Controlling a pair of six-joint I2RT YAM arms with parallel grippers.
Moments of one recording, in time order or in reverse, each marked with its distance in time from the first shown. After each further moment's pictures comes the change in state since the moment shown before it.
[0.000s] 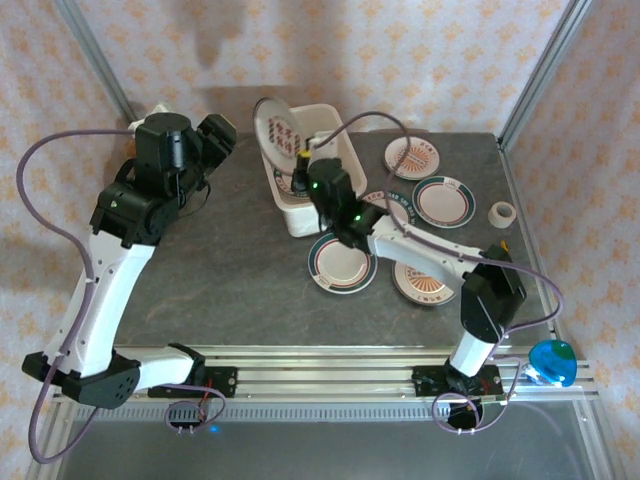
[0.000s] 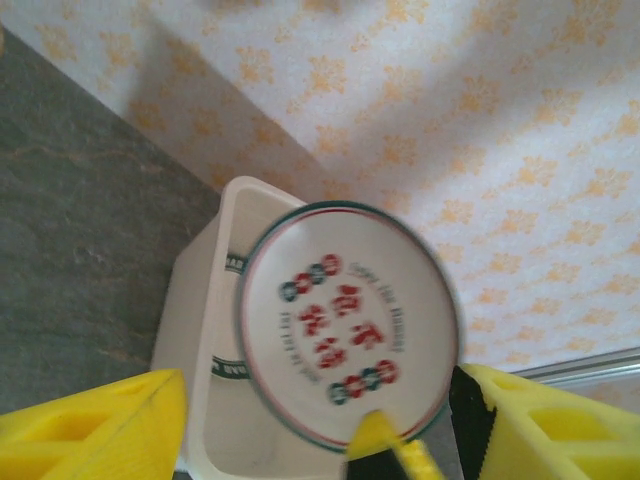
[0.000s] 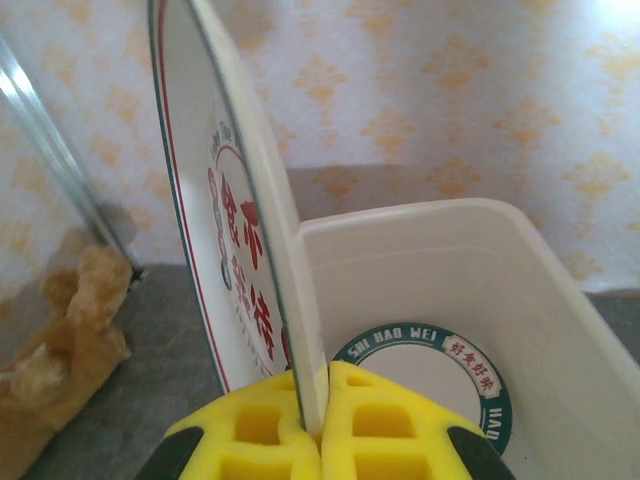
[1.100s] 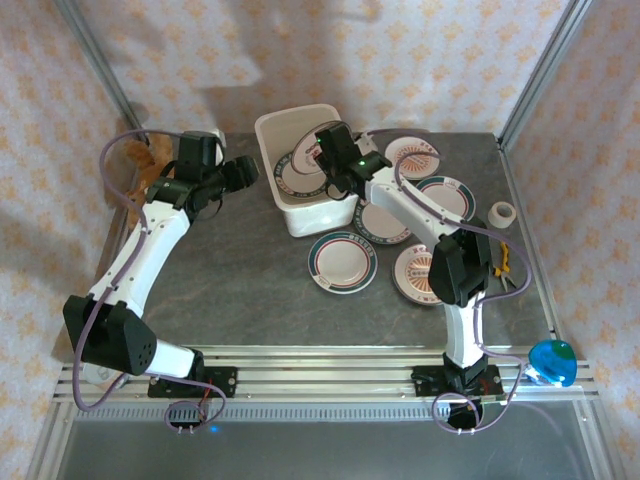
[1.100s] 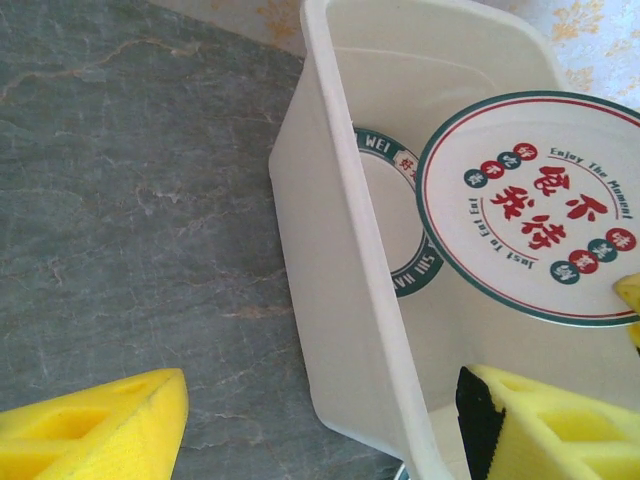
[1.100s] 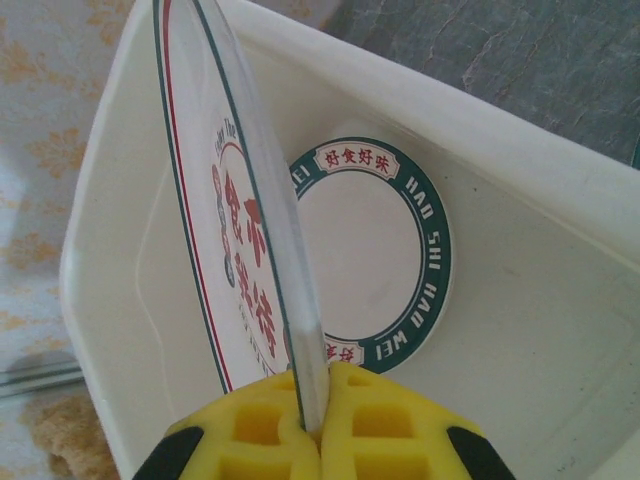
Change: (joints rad) left arm 0.189 0.149 -0.385 0.262 0.323 0.432; right arm -0.201 0.298 0.451 -0.735 -0.197 1.041
